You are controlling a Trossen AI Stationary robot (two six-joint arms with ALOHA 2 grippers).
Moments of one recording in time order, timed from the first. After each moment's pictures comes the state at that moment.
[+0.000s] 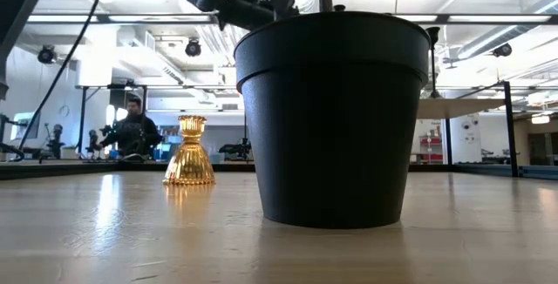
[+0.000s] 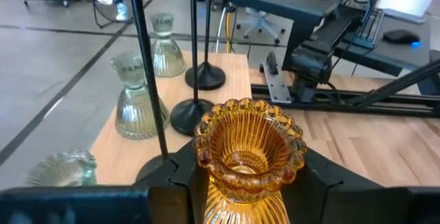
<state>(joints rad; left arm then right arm) 0.51 1.78 1.57 -0.08 0.47 0.13 -0.65 0.18 1.07 -0.90 -0.05 0.23</state>
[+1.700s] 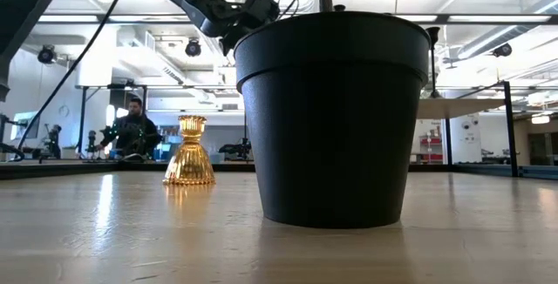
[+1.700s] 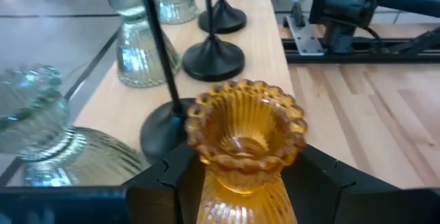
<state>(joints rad) 0.50 1.87 1.46 0.03 0.38 0.24 -0.65 0.18 1.07 -0.90 -0.05 0.23</state>
